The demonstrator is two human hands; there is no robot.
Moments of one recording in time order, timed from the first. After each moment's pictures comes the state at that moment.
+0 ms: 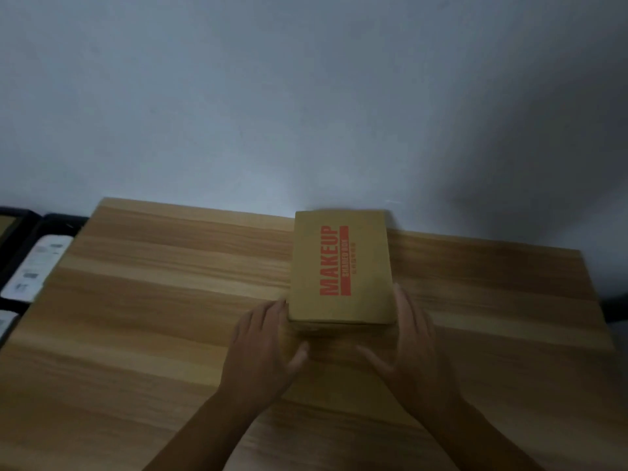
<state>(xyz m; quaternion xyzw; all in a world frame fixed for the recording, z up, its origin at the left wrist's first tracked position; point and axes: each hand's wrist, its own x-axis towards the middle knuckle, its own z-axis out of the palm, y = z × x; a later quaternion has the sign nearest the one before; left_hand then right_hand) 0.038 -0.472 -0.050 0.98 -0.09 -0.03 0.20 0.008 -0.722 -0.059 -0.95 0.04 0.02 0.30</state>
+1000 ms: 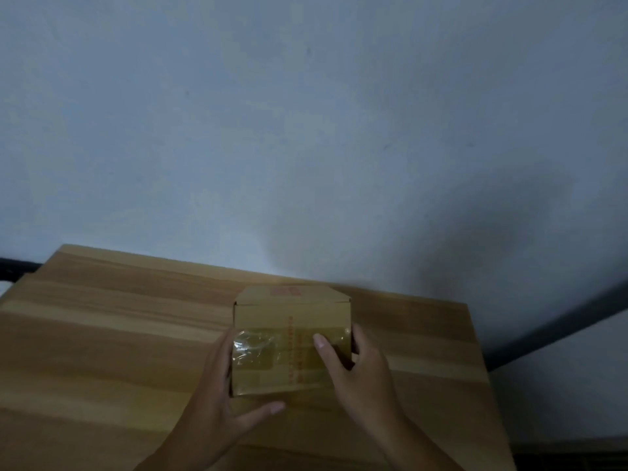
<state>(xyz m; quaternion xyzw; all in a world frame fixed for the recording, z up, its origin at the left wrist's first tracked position) 0.000 -0.490 -0.004 0.84 -0.13 -0.02 0.53 -0.012 -0.732 0.044 -0.84 0.12 -0.02 0.53</state>
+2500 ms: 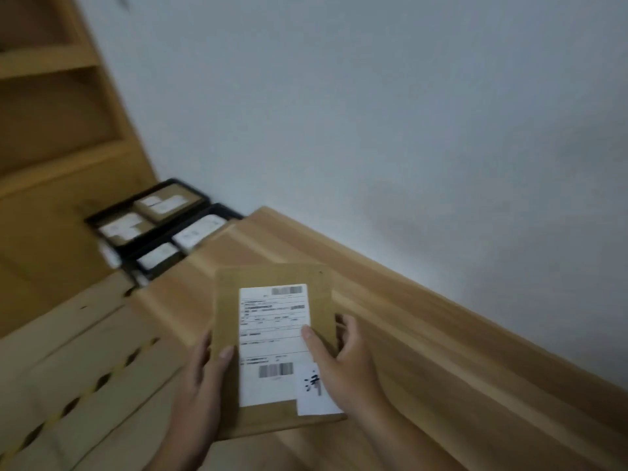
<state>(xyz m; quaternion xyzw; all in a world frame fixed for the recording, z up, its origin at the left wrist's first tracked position) -0.207 -0.399 0.073 0.69 0.36 0.15 0.61 -0.103 -0.583 0.084 -0.75 -0.07 0.17 0.64</state>
